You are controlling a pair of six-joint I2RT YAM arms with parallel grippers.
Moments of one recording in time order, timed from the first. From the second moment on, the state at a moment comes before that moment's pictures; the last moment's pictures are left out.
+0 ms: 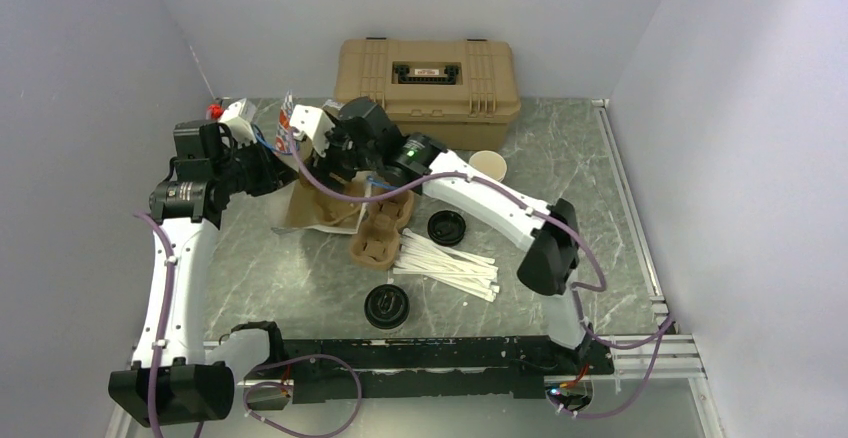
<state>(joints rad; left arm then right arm) 0.08 1.07 1.23 -0.80 0.48 -0.31 0.97 2.05 2.07 -0.47 -0.18 -0.38</state>
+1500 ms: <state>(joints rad) 0.09 1.19 1.68 -1.14 0.21 -0.26 0.97 1.00 1.12 0.01 -0.29 -0.12</state>
